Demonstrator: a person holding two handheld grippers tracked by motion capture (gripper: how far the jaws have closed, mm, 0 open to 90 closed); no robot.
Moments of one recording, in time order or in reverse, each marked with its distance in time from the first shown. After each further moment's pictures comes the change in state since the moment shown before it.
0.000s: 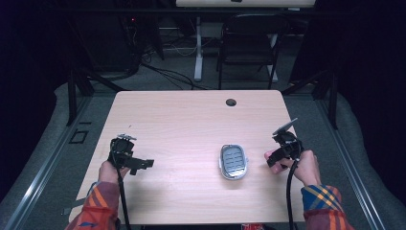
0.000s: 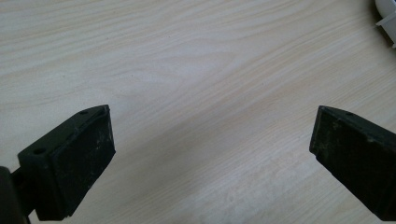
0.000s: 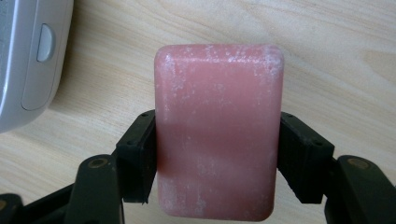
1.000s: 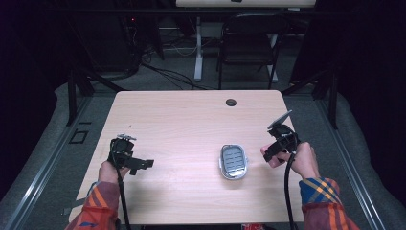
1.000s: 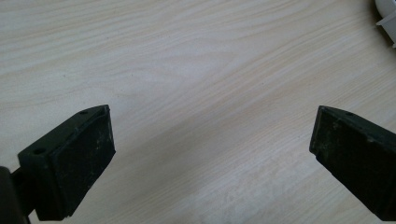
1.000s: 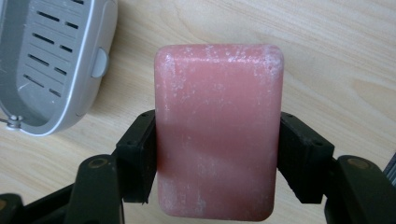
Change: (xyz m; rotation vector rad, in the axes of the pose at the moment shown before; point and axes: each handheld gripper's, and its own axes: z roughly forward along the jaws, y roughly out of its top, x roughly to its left) left arm 0.000 0.000 0.000 0.001 -0.003 0.001; right arm 0.018 0.018 -0.023 0.019 -0.014 -0.063
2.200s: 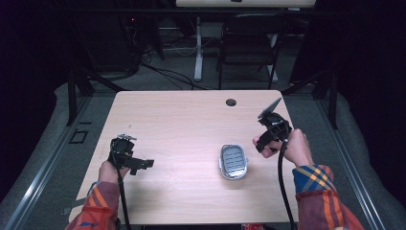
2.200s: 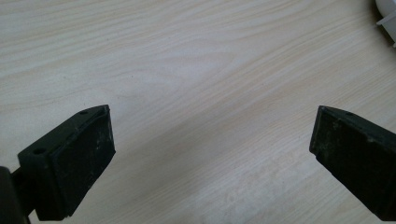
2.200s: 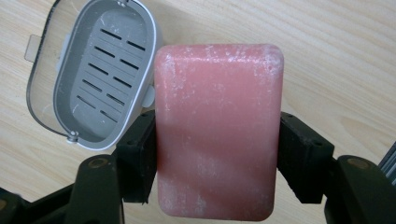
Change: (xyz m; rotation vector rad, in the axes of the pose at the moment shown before) left arm -0.001 0.001 0.000 0.000 0.005 0.003; right arm 0.028 0.032 -0.028 0.001 -0.015 -0.073
